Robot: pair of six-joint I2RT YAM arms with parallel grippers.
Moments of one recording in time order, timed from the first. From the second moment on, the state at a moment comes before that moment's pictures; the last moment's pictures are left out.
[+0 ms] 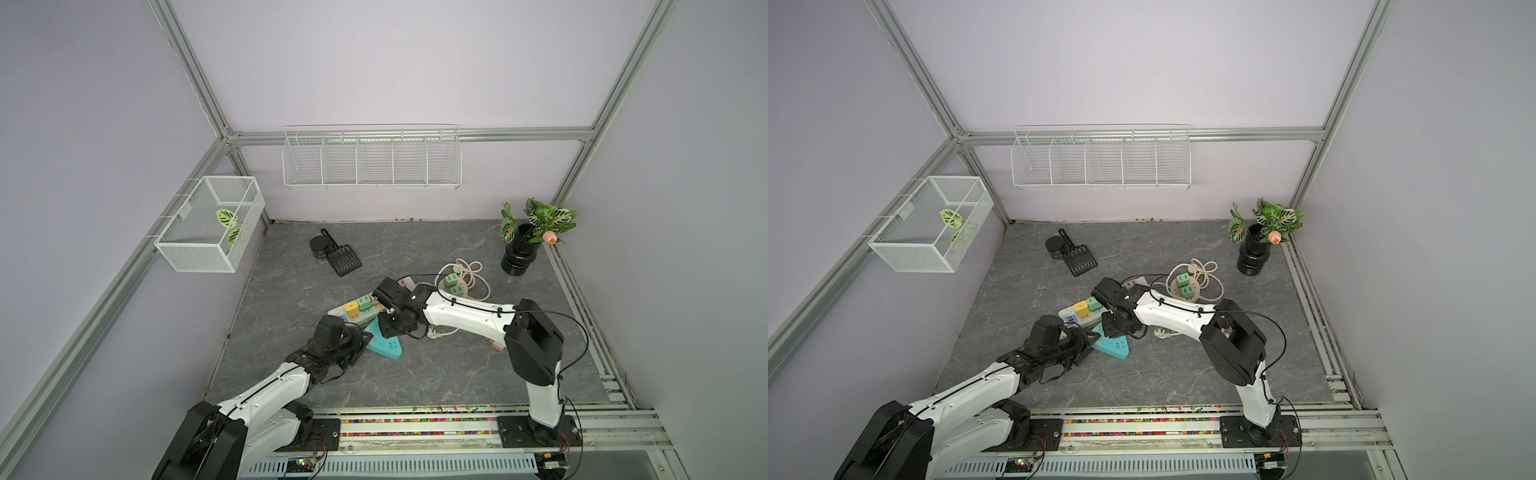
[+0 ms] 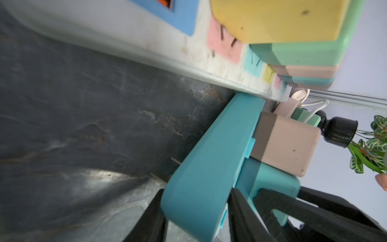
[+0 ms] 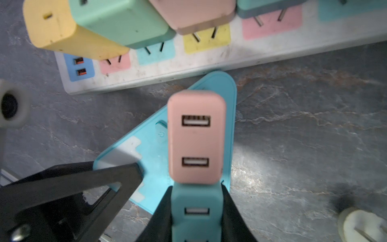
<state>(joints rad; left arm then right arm) -0.50 1.06 0.28 -0.02 0.28 -1.31 0.98 1.99 1.52 -0.73 -0.05 0.70</state>
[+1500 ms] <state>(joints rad) -0.52 1.16 0.32 0.03 0.28 -1.32 0.98 1.90 1.50 -0.82 0.03 0.82</state>
